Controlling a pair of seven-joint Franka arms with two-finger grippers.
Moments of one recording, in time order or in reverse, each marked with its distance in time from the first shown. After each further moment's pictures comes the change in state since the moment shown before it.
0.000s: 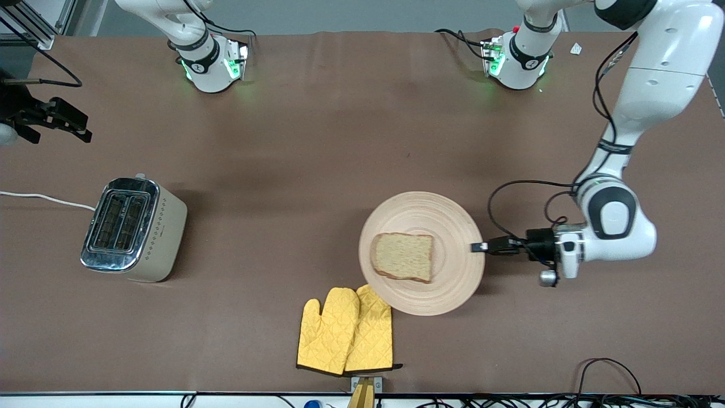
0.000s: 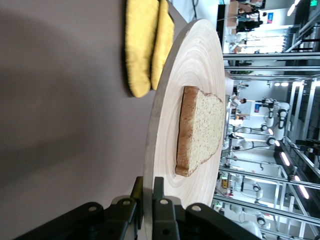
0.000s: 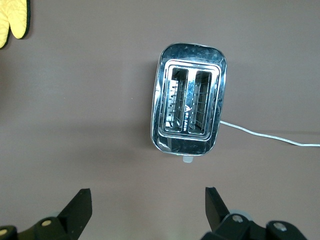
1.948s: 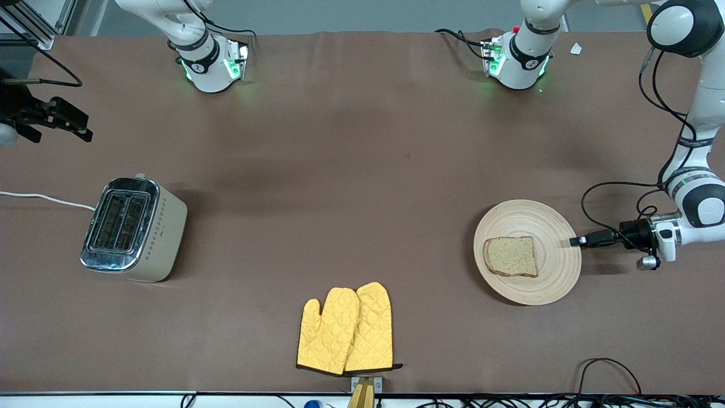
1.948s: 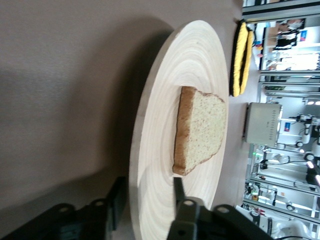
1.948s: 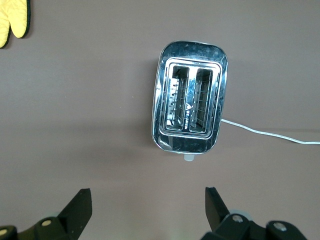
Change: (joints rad) left arm 0.374 0.193 0.043 0.113 0.328 -0.102 0.134; right arm 0.000 0.000 -0.001 0.000 0.004 -0.006 0.005
